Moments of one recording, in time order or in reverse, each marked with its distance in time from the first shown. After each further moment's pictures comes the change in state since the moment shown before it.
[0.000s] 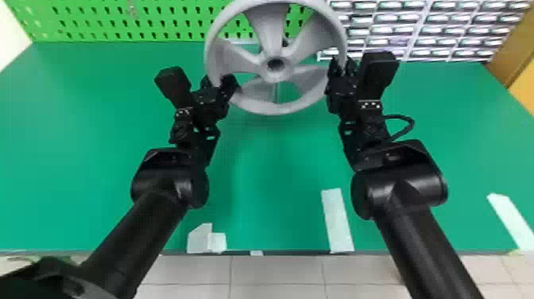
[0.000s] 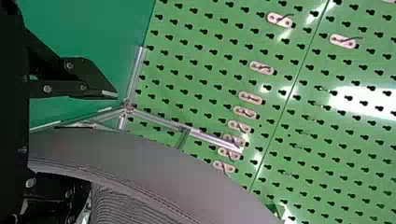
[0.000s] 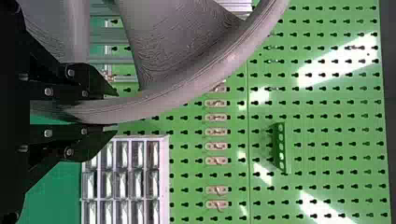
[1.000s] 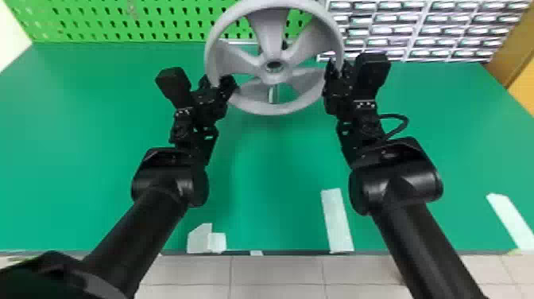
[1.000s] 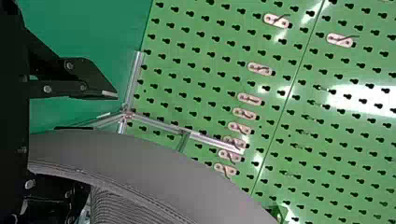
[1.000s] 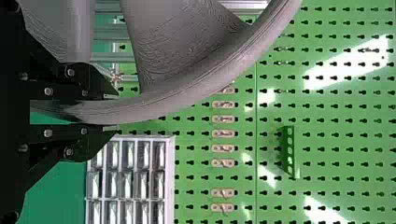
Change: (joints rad) left arm -0.029 -0.009 0.021 0.069 -0.038 -0.033 -0.003; right arm -0.041 0.001 -0.006 0.086 0.018 -0.013 0.001
